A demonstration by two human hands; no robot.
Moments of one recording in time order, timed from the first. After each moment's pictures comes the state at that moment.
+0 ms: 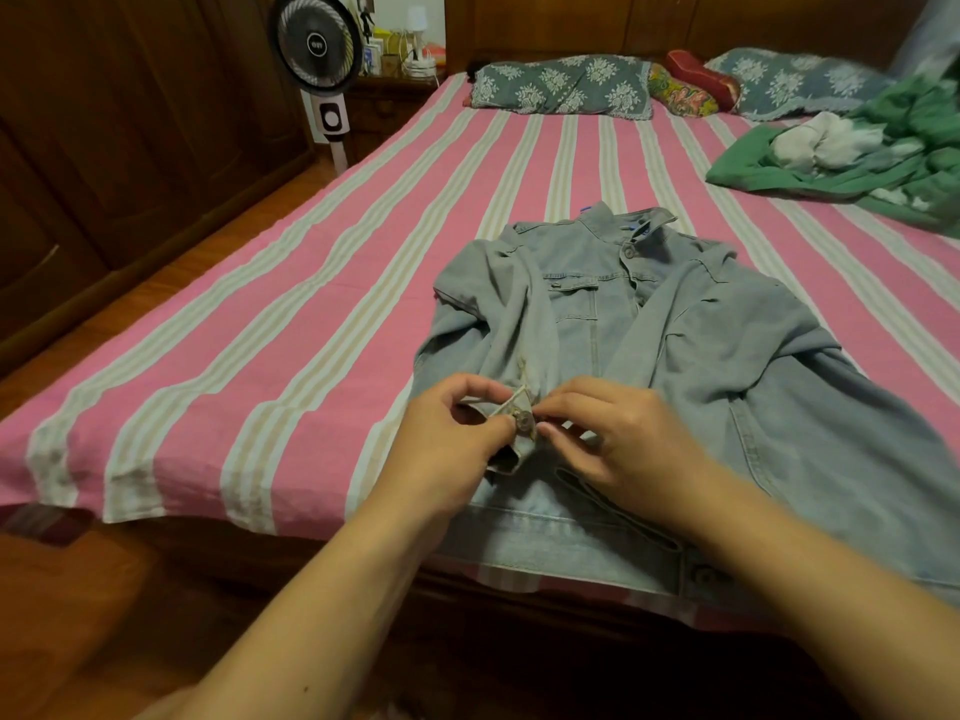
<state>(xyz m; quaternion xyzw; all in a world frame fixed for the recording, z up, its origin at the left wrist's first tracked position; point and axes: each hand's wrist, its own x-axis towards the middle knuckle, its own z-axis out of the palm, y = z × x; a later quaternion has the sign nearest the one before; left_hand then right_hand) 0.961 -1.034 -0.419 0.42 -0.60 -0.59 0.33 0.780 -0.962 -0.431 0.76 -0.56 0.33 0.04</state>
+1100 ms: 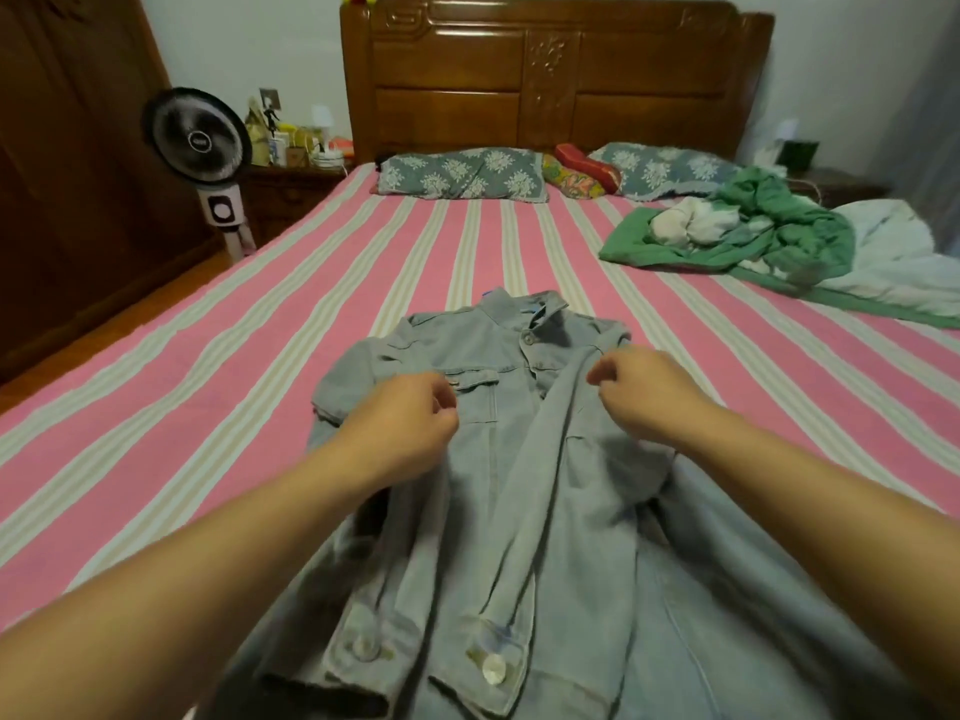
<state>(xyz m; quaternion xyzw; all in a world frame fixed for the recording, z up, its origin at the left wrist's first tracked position) 0.816 -1.158 -0.393 0.36 -0.90 -0.21 0.13 0.599 -1.022 -0.373 0.44 -0.88 0.16 -0.06</state>
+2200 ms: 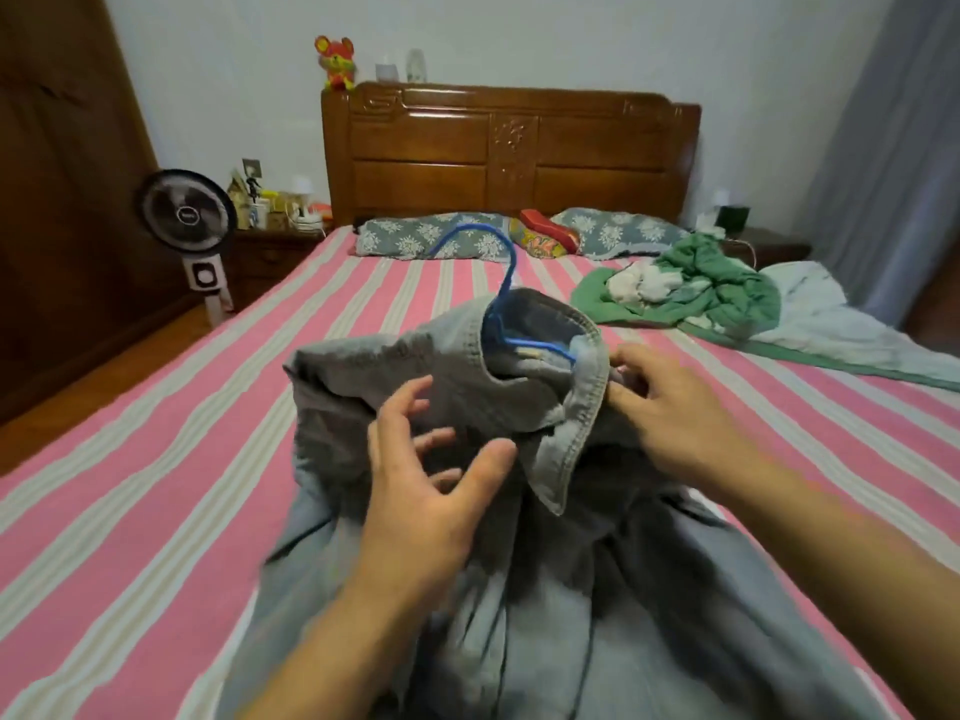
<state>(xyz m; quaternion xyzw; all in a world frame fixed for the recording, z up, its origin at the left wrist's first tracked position) 0.833 -1.054 -0.353 0.23 -0.67 -0.53 0.47 0.616 -0.953 -0.301 0.50 -0.76 0.40 0.03</state>
